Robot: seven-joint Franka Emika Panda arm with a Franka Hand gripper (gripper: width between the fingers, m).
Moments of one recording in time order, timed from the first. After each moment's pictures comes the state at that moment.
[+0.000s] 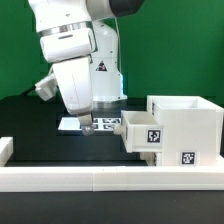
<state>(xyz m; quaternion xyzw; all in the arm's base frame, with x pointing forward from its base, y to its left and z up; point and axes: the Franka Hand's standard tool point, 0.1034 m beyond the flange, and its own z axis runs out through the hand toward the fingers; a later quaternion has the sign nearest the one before) 0.573 -0.051 0.064 -0.71 -0.69 -0.09 0.07</state>
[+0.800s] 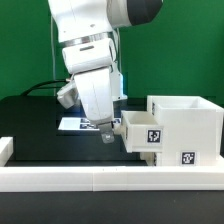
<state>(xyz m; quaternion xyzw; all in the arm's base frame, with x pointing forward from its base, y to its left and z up) 0.572 -0.030 0.055 -0.72 -0.68 -0.09 0.07</state>
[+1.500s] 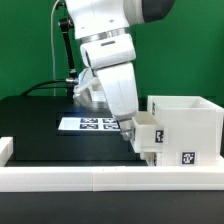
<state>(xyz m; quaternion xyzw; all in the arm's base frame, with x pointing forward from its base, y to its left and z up) 0.581 0.001 0.061 -0.70 -0.71 -0.11 0.07</state>
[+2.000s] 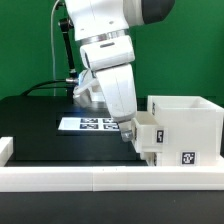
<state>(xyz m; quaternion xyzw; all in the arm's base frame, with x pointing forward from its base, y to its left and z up) 0.581 0.005 0.059 -0.70 -0.70 -0.10 0.07</state>
